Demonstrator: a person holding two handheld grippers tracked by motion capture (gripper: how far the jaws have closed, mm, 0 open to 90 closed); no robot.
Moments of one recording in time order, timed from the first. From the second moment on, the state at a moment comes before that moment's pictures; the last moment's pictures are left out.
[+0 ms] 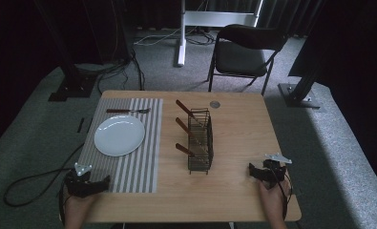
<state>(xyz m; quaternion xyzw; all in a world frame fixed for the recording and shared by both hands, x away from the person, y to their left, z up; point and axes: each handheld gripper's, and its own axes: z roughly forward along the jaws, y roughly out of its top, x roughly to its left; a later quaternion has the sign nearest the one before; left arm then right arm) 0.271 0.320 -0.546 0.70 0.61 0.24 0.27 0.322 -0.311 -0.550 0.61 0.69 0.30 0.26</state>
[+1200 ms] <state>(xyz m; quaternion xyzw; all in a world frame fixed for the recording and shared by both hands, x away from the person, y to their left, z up) 0.275 0.322 -0.543 0.72 0.59 0.23 0.27 0.322 -0.311 -0.550 0.61 0.69 0.30 0.26</state>
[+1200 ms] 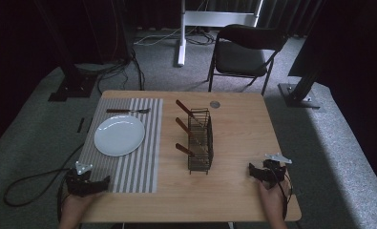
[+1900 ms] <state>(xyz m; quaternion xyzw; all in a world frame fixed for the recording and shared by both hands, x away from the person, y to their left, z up) 0.300 0.293 -0.519 0.75 0.55 0.21 0.30 0.322 -0.311 -0.550 0.61 0.69 0.30 0.26</state>
